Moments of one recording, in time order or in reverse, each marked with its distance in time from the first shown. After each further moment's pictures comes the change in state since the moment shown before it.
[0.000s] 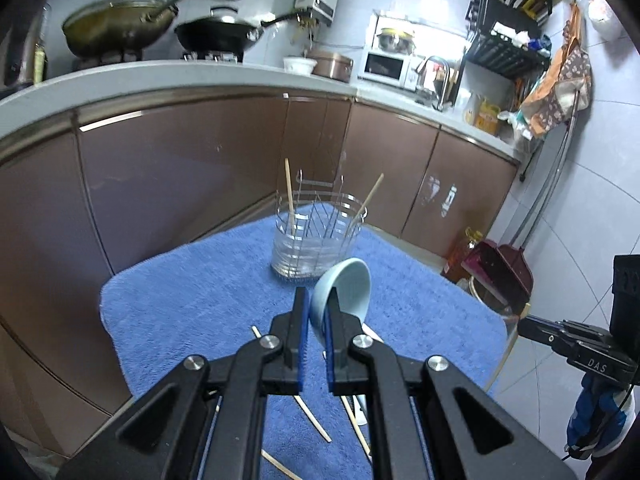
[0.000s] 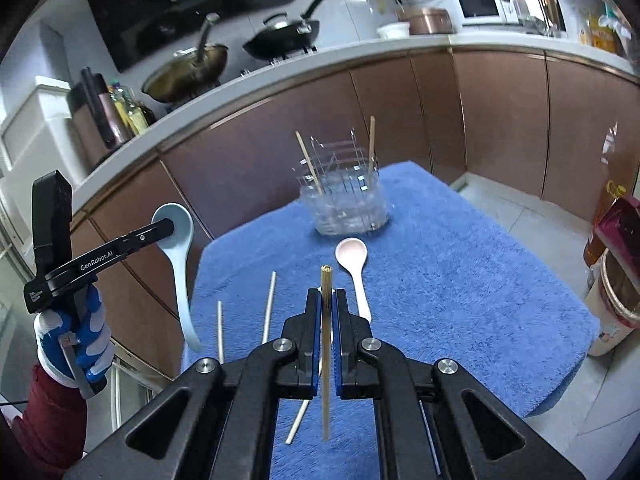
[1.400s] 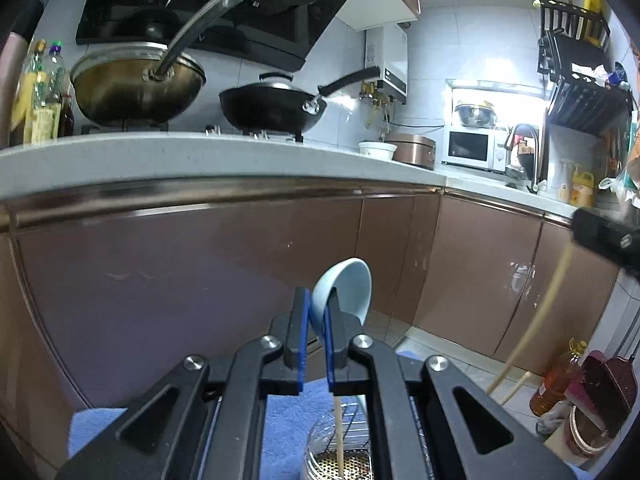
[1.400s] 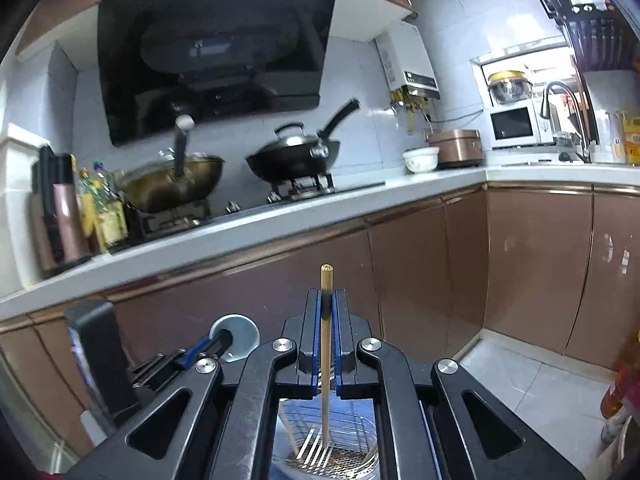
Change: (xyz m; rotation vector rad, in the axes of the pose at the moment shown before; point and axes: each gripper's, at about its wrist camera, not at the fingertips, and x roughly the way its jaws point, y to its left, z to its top) left arm 0.227 0.003 0.126 -0.055 -0.349 0.324; right arm 0.135 -0.002 0.221 -0.141 -0.417 -0.002
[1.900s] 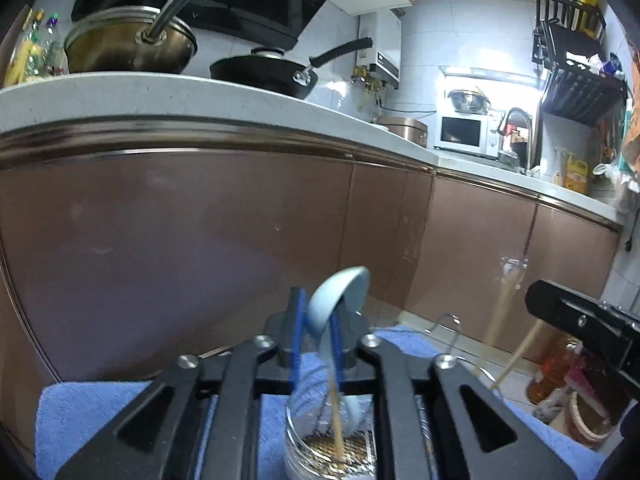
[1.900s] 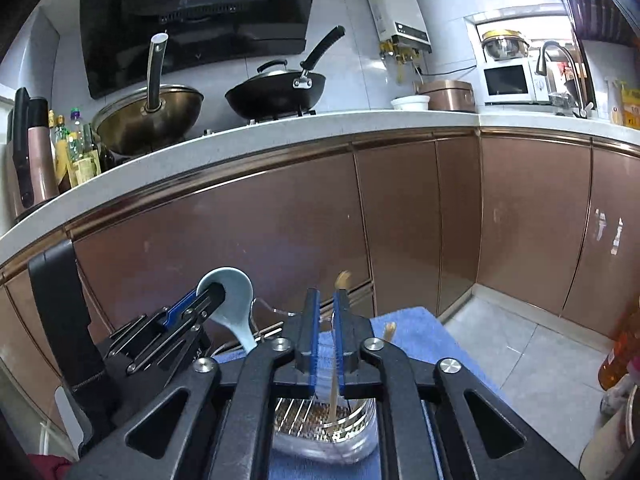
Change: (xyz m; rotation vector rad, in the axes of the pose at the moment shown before) left arm 0.017 -0.001 -0.046 -0.011 0.039 -0.051; right arm 0.036 -0.008 -0.071 -0.001 0.148 -0.049
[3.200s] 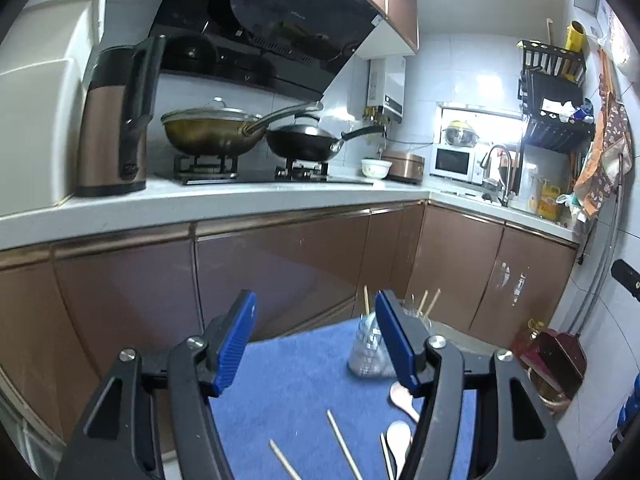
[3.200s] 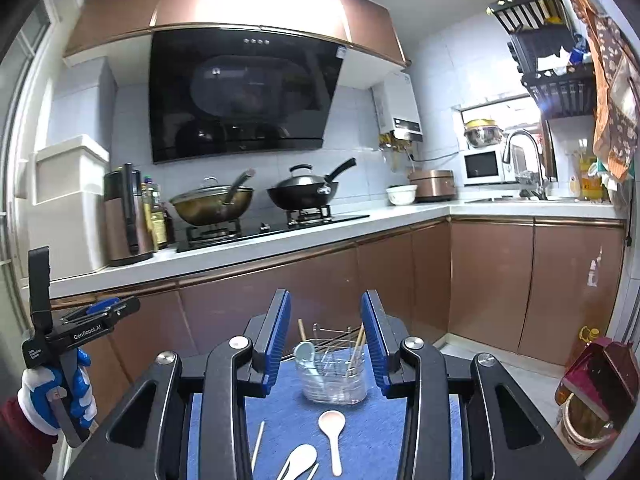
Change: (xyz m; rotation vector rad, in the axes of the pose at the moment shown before) left arm -0.340 0.091 0.067 0.002 -0.019 0.027; right arm -0.330 0.067 0.018 -0.048 -0.237 -0.008
